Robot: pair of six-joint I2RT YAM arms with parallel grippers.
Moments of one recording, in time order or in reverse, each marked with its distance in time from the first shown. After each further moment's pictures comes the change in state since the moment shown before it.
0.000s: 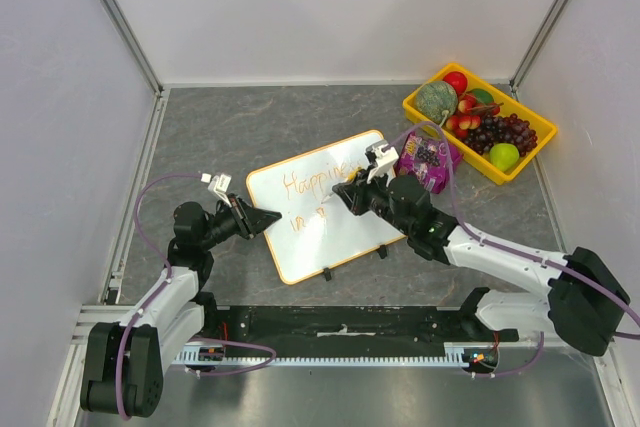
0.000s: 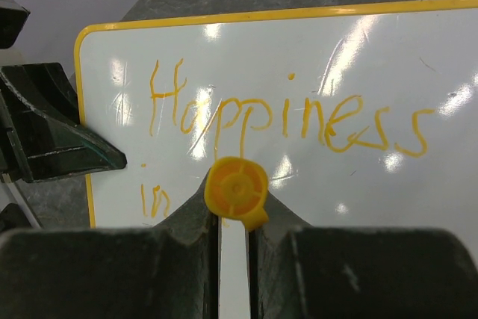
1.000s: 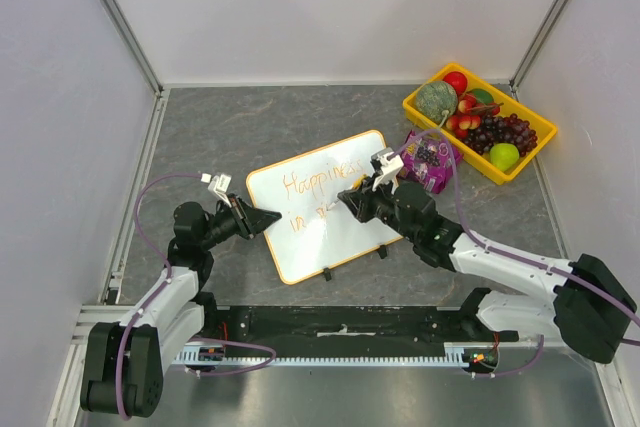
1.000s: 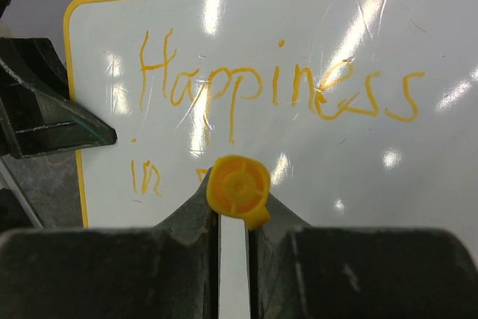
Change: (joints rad) left arm 0.000 0.000 0.000 0.000 0.001 0.000; right arm -0.001 -0.060 -0.076 0.009 0.004 -0.005
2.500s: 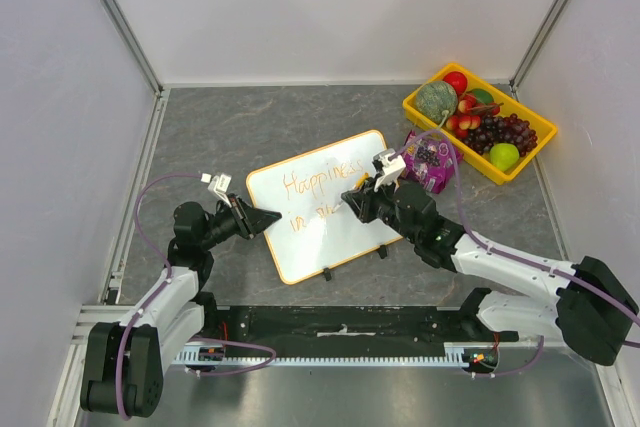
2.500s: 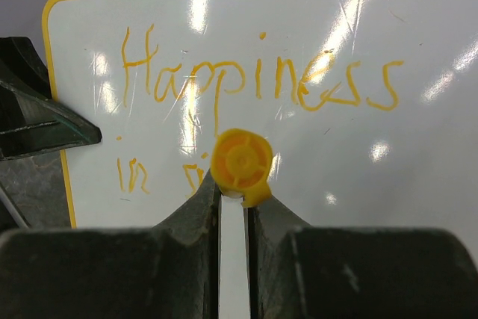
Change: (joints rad) left arm 0.000 0.000 0.000 0.000 0.000 0.000; right arm 0.000 -0.018 -0.008 -0.039 0.029 0.001
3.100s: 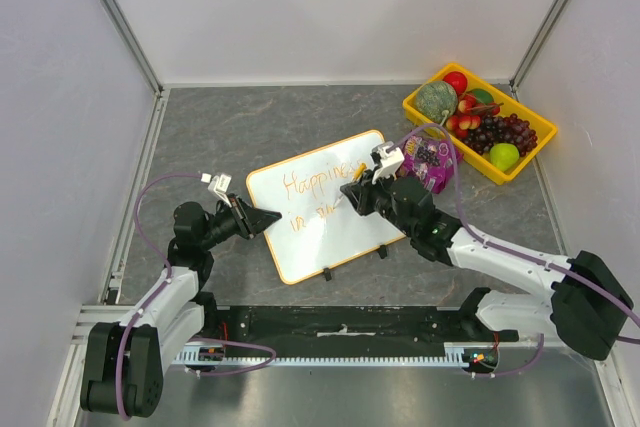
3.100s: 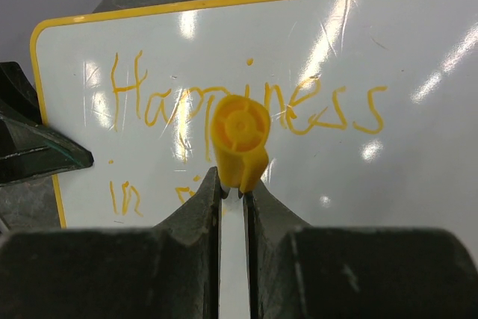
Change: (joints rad) left arm 0.000 0.000 0.000 0.001 0.000 0.000; right arm -0.013 0.038 0.054 -0.017 0.021 0.000
